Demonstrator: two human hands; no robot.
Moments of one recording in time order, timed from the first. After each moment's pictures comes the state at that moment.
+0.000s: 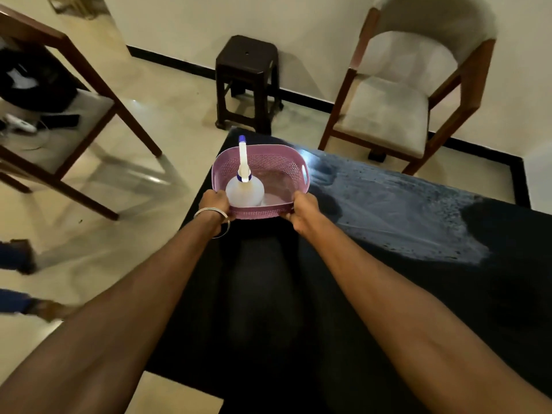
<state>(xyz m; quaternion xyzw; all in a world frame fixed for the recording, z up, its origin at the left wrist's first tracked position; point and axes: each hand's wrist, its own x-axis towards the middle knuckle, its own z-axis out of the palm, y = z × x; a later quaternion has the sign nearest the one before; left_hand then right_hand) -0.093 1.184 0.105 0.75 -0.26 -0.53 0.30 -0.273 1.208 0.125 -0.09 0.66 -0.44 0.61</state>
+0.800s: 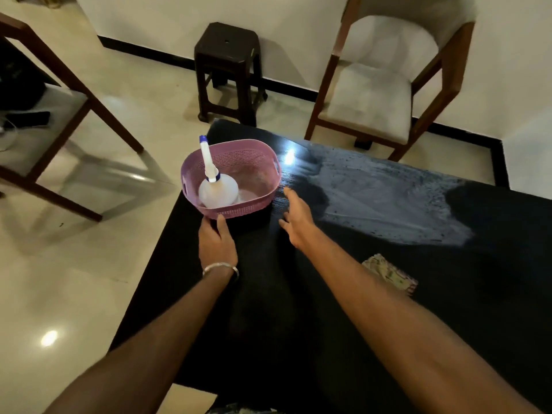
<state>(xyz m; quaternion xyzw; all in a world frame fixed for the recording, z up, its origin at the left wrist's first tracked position) -0.130 1.297 0.086 0.77 -0.40 -0.34 0.35 -0.287 1.246 0.108 -0.11 0.65 -0.43 0.62</state>
